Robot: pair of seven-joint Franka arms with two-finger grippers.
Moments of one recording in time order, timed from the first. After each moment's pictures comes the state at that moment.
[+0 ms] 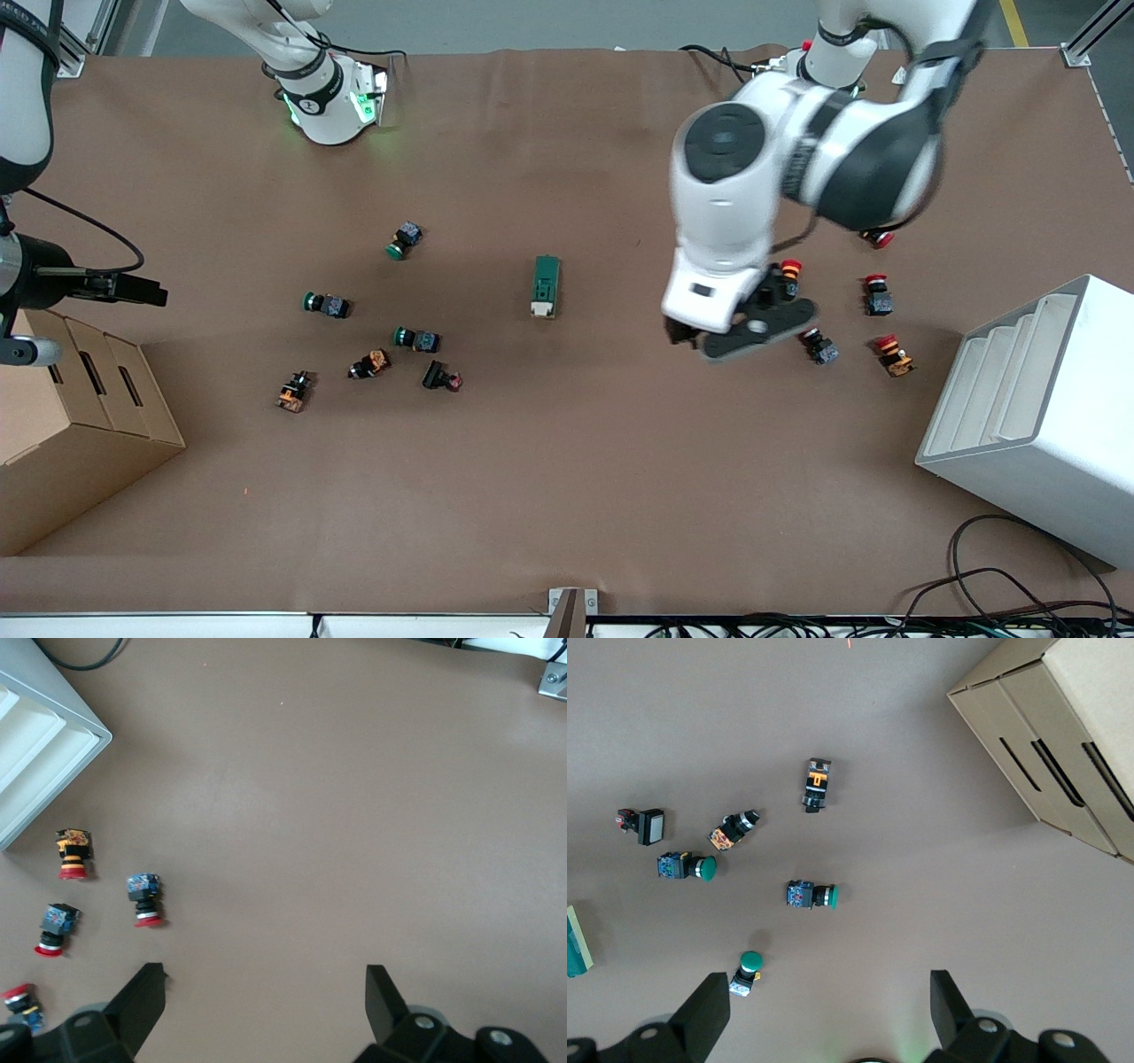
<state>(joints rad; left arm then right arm) -0.24 0.45 -0.39 -1.27 0.37 1.69 -0.92 -0.01 0.30 -0.04 -1.29 0.02 1.39 0.06</state>
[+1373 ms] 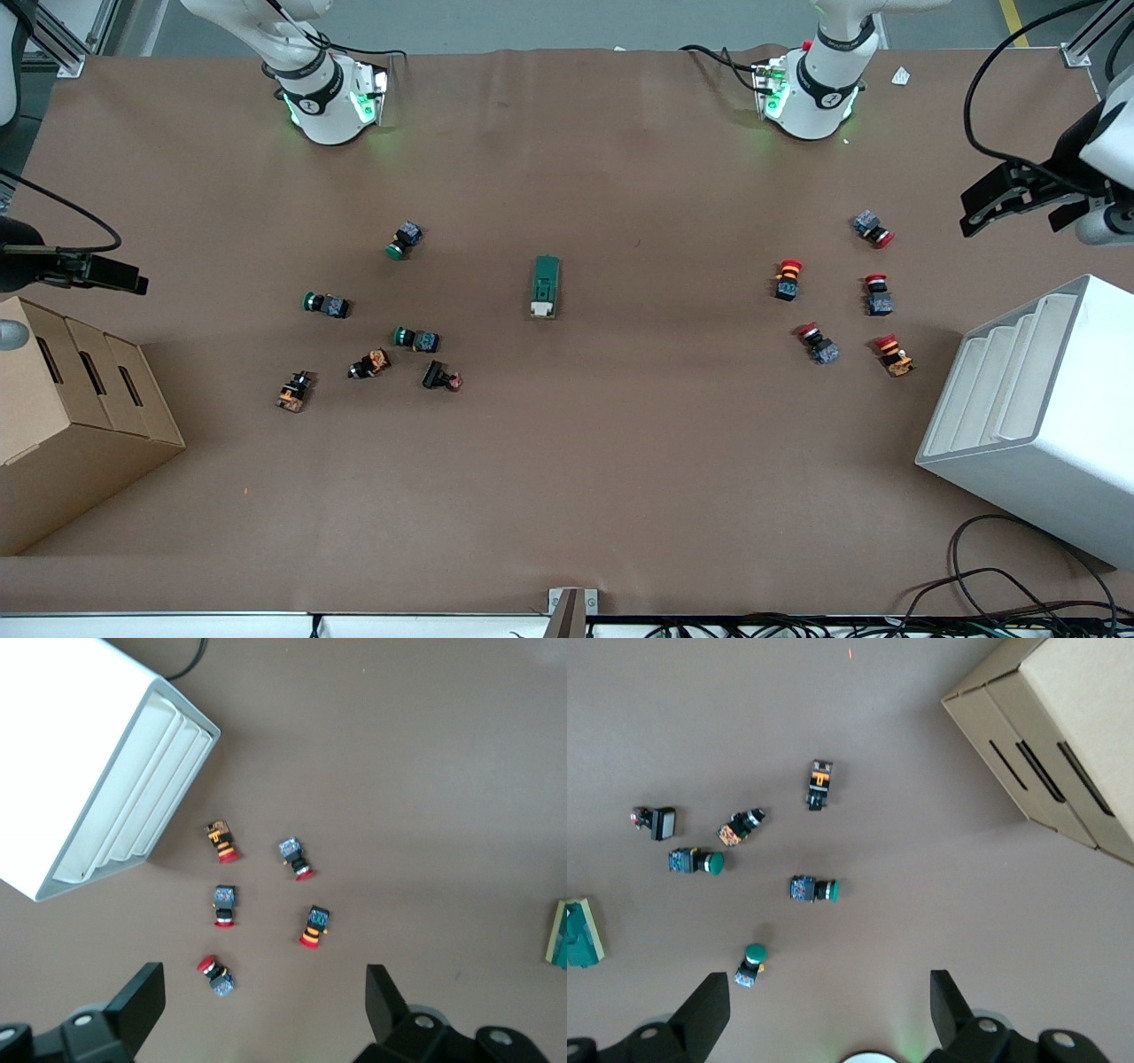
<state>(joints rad) -0.04 0.06 -0.08 -1.37 0.03 1.44 -0.14 -0.02 0.29 -0.03 -1.22 0.01 1.32 0.06</state>
